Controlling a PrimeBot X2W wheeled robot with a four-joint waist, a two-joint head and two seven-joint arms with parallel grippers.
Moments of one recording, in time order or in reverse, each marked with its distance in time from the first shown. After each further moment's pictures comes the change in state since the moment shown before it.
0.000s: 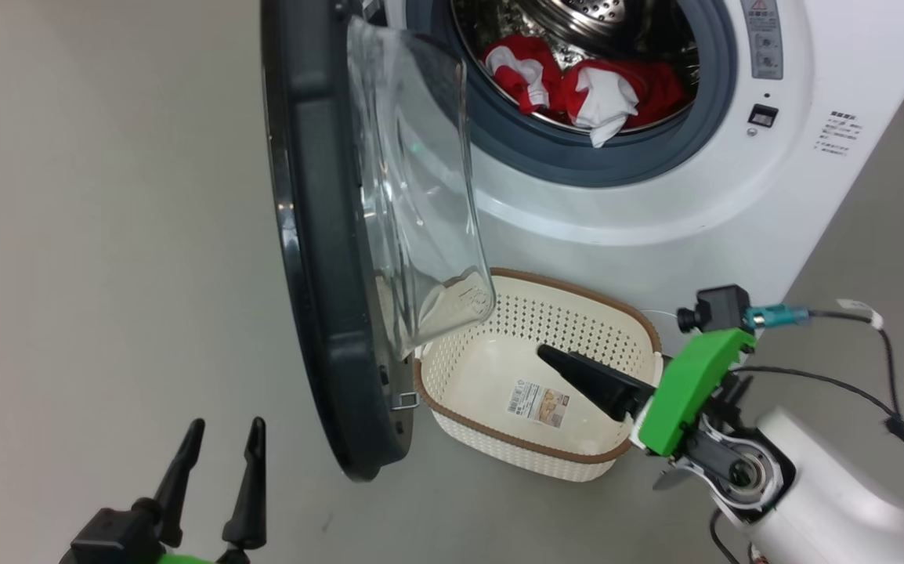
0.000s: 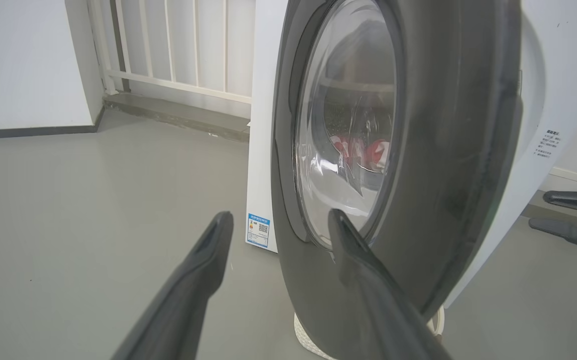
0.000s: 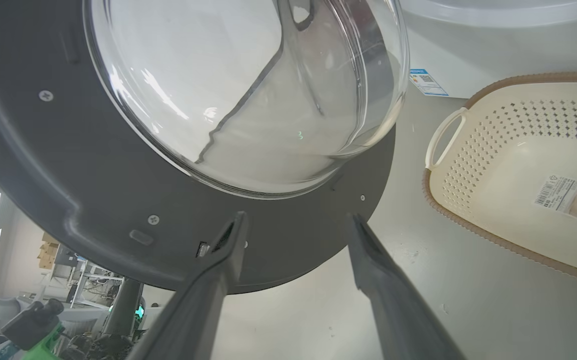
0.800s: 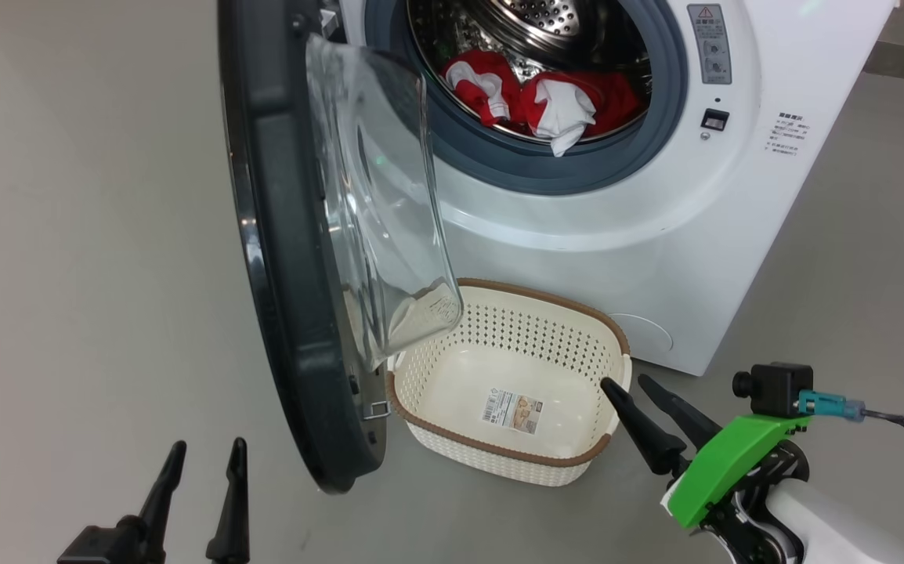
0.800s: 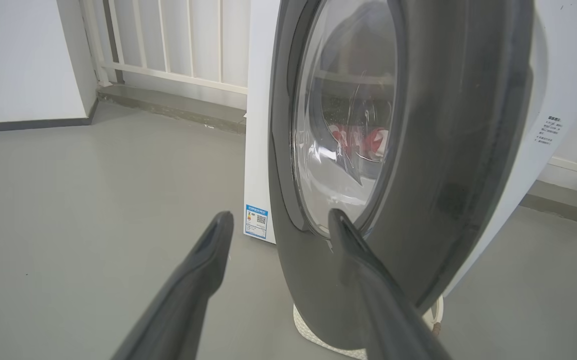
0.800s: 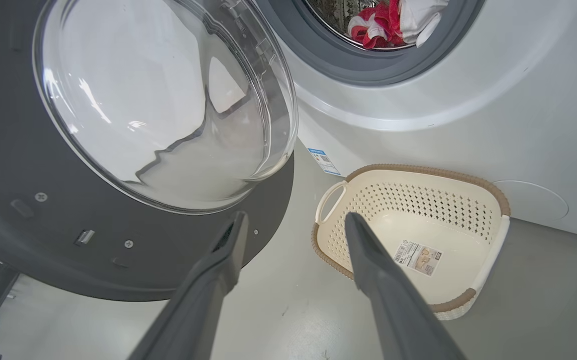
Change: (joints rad) left arm 0.027 0.000 0.046 0.028 0.016 -0.009 0.000; right arm 0.074 -0.104 0.178 0.064 -0.199 0.000 -0.477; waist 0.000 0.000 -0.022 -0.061
